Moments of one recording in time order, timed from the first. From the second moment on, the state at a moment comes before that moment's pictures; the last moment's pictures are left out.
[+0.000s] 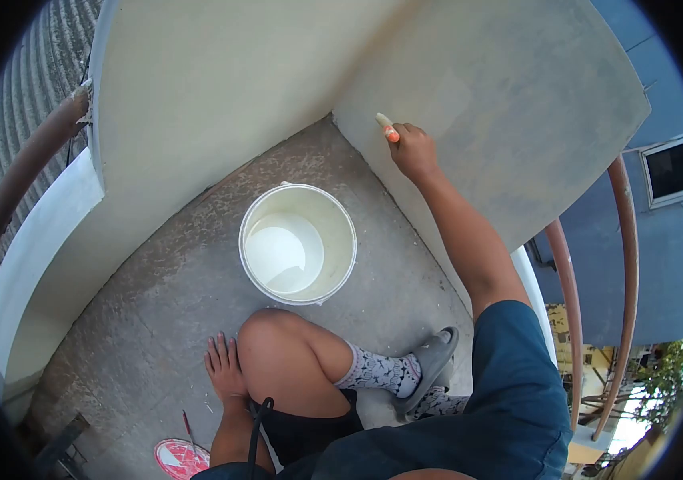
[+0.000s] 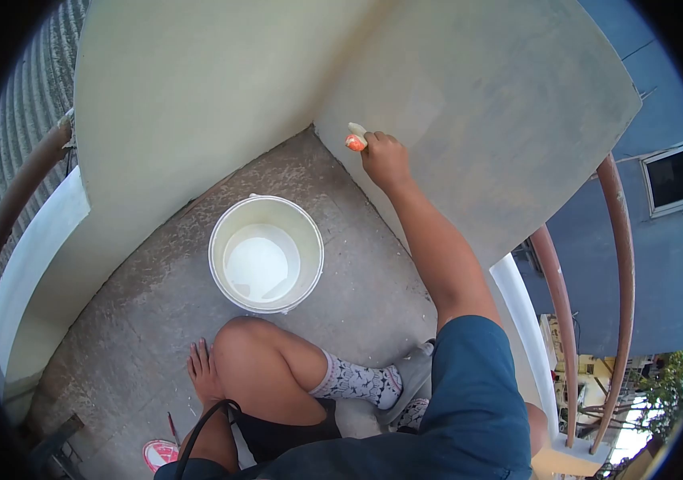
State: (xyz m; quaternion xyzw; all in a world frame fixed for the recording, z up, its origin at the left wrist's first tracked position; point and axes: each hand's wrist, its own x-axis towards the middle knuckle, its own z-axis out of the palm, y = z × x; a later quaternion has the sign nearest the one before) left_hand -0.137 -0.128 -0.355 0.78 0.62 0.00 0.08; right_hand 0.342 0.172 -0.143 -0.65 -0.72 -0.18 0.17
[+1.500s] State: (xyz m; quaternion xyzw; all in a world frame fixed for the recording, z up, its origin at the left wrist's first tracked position) left_hand -0.133 -0.127 -0.344 0.80 0.60 0.02 0.07; right_hand 0.344 0.143 -0.020 -0.60 -0.58 -0.29 0.47
